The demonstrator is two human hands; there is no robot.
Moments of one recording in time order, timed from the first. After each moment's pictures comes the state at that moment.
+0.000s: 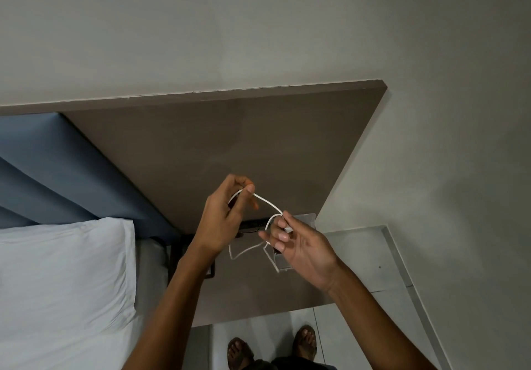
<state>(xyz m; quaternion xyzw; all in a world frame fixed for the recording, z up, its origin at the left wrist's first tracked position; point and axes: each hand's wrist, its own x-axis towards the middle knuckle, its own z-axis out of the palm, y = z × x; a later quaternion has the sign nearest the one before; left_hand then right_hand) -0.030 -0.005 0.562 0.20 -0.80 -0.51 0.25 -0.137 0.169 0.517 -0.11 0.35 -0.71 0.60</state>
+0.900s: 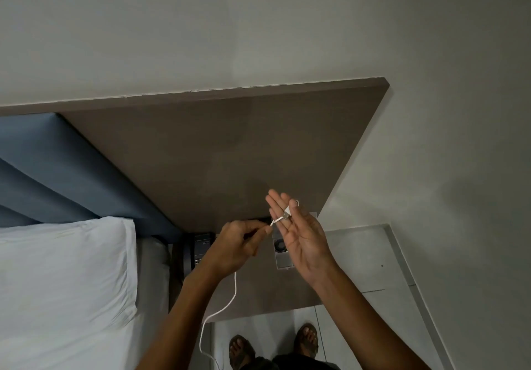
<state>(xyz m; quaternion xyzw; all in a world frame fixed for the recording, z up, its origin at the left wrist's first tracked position) -0.020 0.018 0.521 0.20 -0.85 -0.48 0.03 -0.141 0.149 0.509 -0.03 0.34 -0.82 0.47</state>
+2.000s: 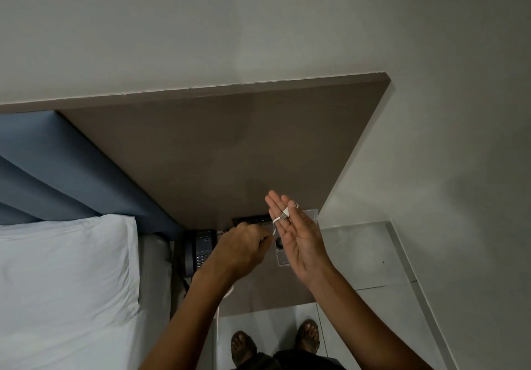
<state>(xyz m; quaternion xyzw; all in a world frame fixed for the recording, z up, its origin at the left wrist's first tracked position) -0.027 0.033 0.522 0.20 -0.94 -0.27 -0.09 -0.130 0.150 0.516 0.01 0.34 -0.82 0.47</state>
